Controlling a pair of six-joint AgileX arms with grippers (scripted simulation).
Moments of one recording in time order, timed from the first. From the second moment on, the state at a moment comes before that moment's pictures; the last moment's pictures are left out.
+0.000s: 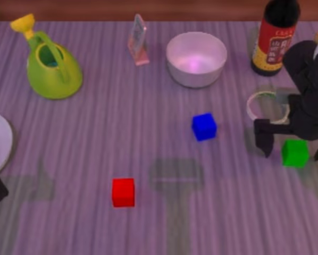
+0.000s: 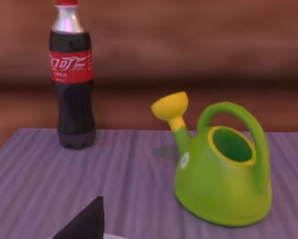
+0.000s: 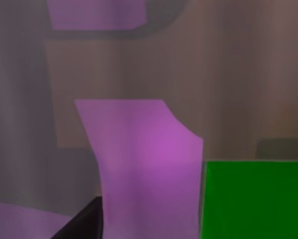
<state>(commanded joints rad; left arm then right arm) 0.02 0.00 0.00 0.00 0.00 0.00 0.23 2.07 1.28 -0.78 0.00 0.31</state>
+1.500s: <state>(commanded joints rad) 0.02 0.00 0.00 0.00 0.00 0.00 0.23 2.04 1.30 -0.81 0.01 0.31</state>
